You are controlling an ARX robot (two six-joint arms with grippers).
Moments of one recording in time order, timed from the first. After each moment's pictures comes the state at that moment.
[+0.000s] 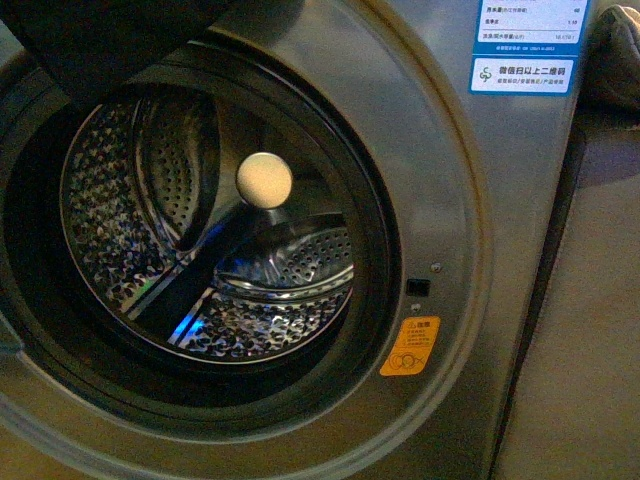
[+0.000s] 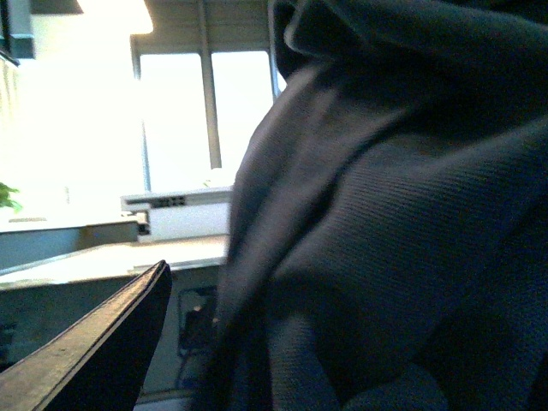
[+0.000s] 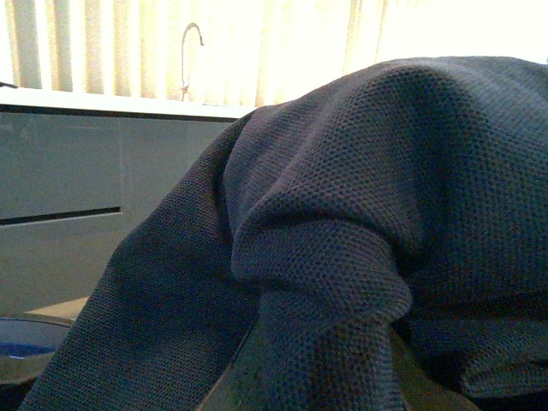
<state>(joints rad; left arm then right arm) -0.28 0.90 0.88 0.66 -0.06 0.19 0.75 1.58 2.06 -0.20 -0.09 -0.11</state>
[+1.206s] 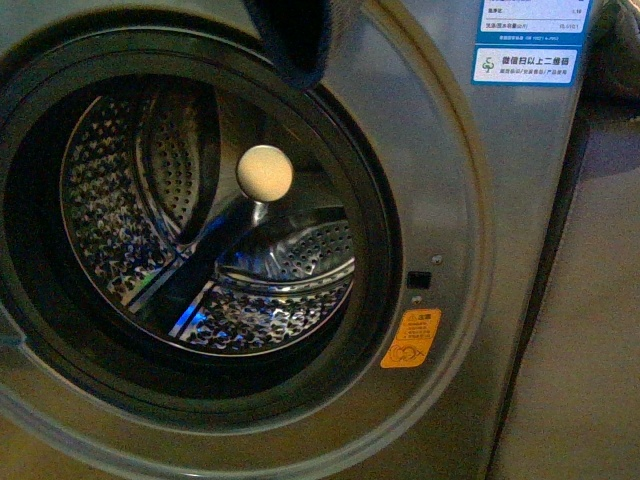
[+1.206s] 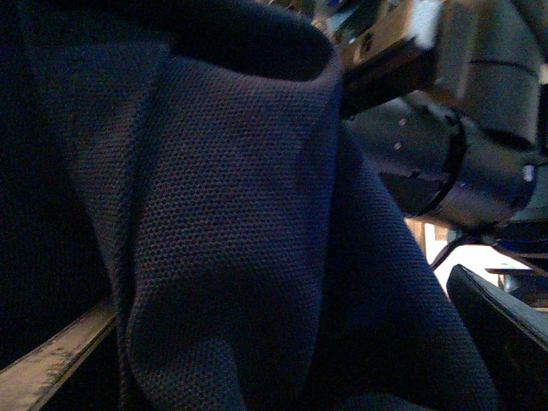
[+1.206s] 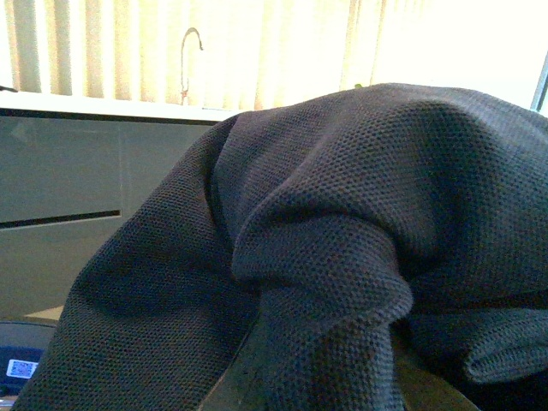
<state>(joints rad) -0.31 1.08 0.89 1.04 0.59 -0.45 0.75 1.57 2.06 -0.20 -0.09 -0.11</state>
